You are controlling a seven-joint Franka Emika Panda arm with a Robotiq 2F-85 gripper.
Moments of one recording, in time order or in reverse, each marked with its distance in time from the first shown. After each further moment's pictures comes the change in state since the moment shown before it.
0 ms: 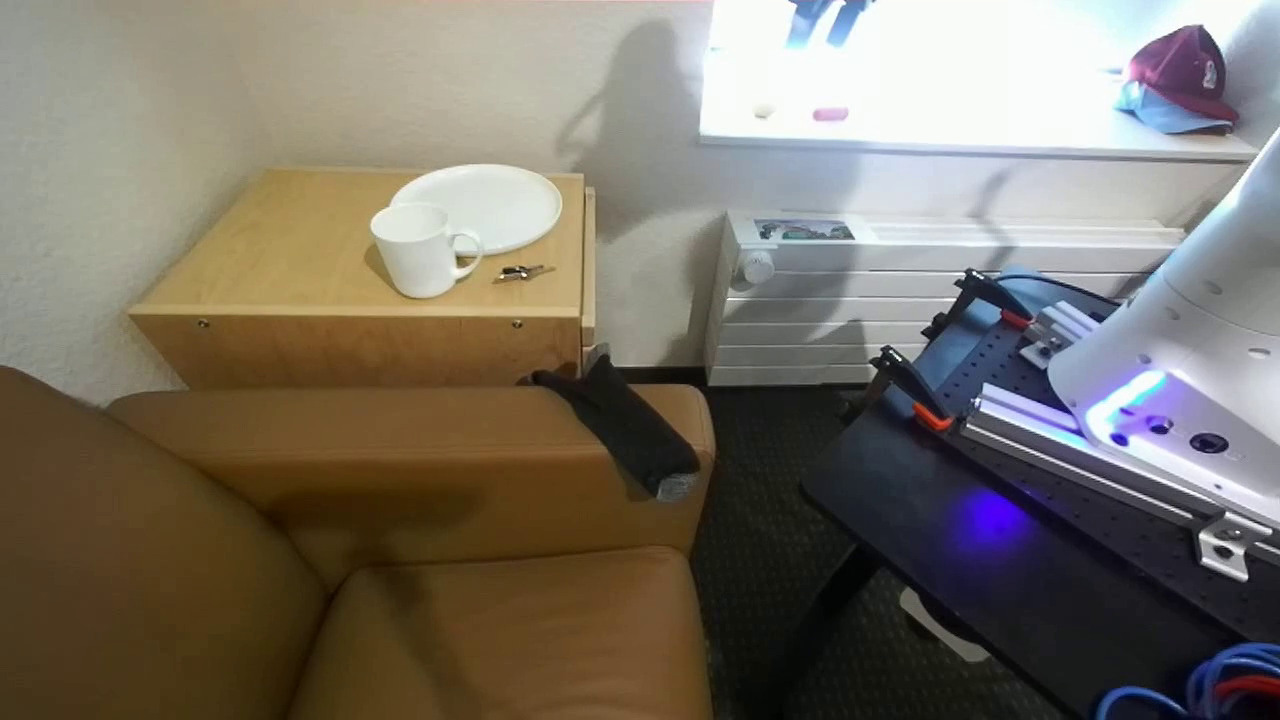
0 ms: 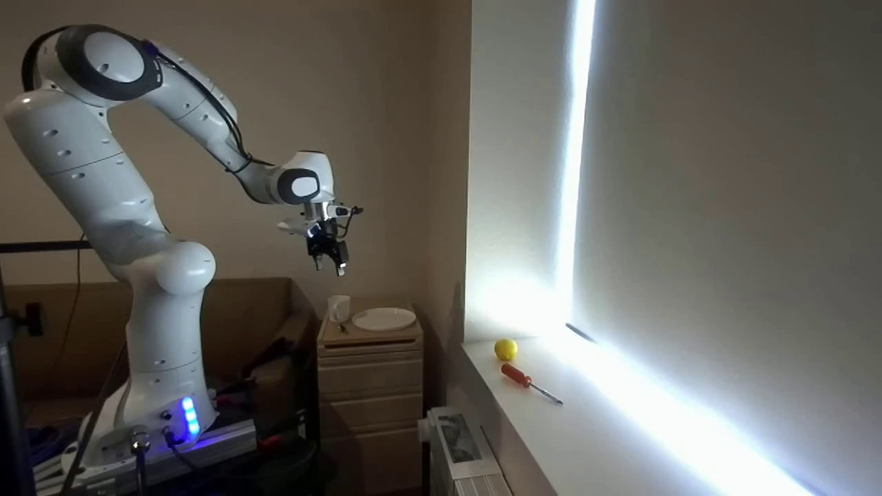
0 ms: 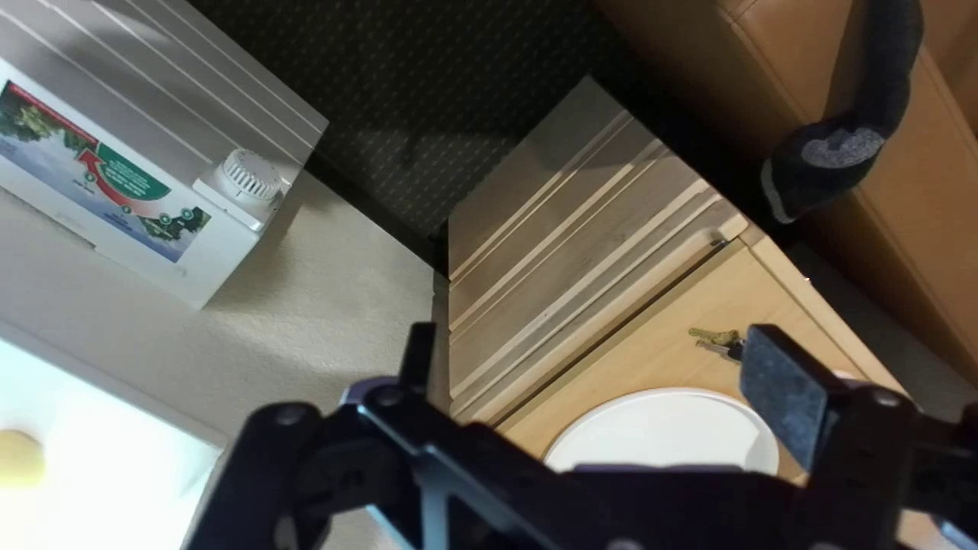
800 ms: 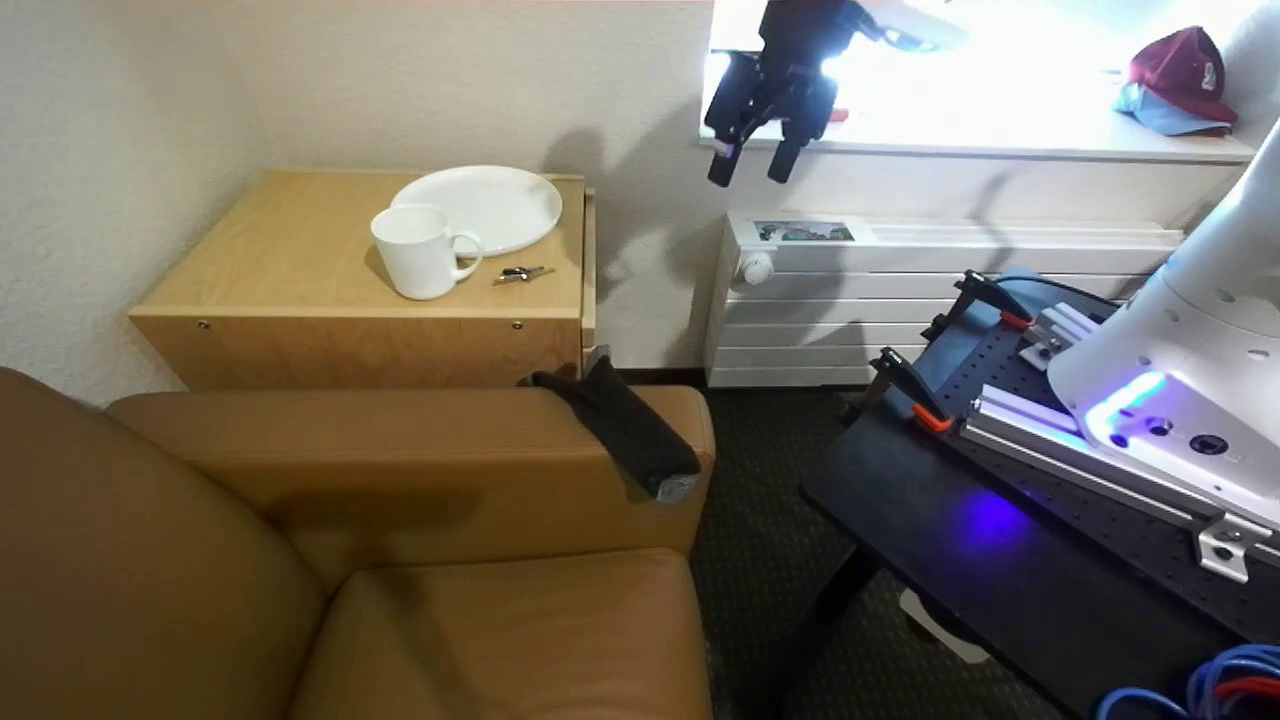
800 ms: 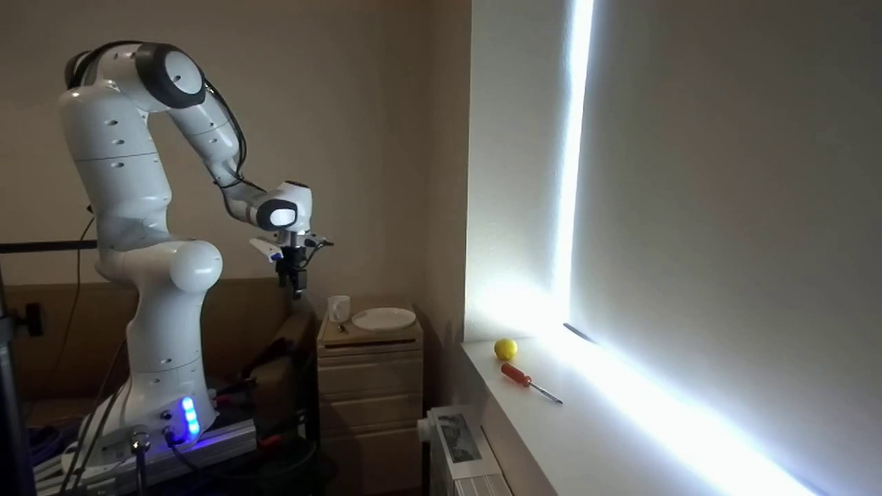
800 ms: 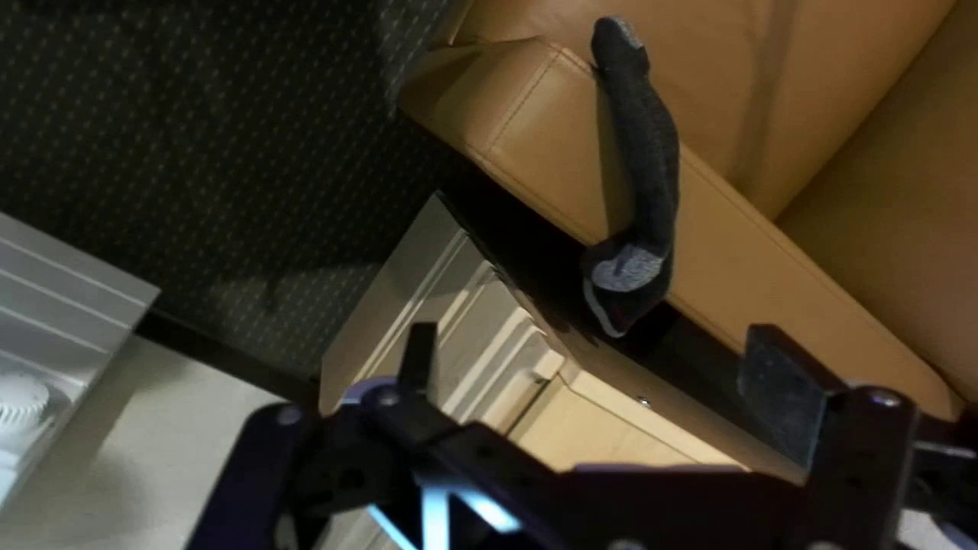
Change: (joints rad) arm 0.173 0.220 0.161 0.000 0.337 0.124 0.174
